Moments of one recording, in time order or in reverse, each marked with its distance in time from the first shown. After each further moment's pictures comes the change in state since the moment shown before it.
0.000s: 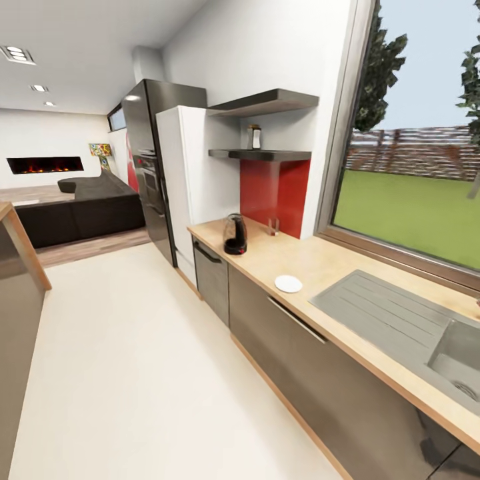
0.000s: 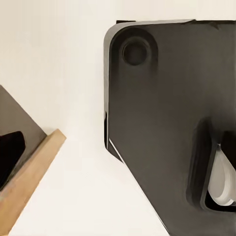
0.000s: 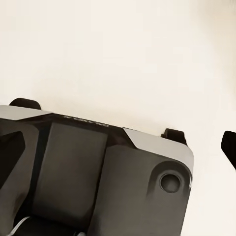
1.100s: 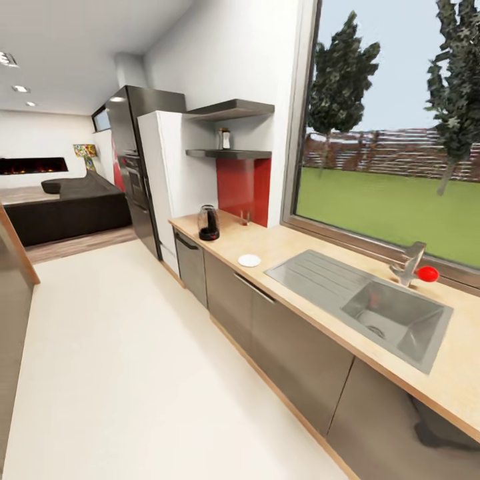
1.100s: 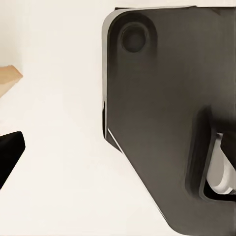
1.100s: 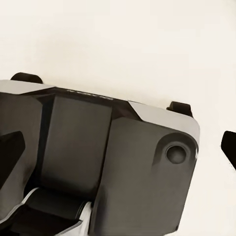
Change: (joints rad) left arm 0.000 -0.002 -0.001 0.034 0.001 -0.001 0.000; right arm 0.000 0.009 -0.002 -0.002 0.000 0.125 -0.002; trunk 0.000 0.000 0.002
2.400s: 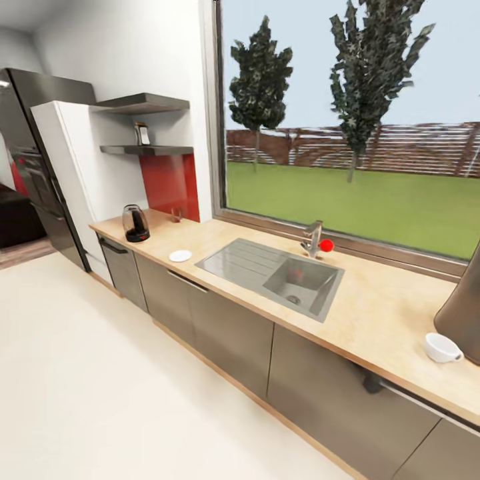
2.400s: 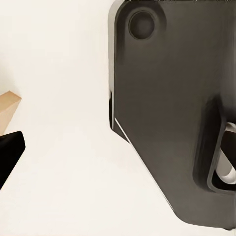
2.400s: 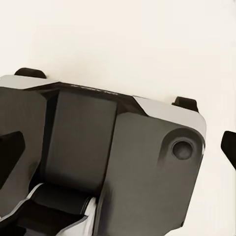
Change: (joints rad) left arm 0.001 0.009 -0.006 0.002 -0.005 0.017 0.010; right arm 0.000 0.009 0.010 0.003 -0.012 0.001 0.000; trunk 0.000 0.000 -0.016
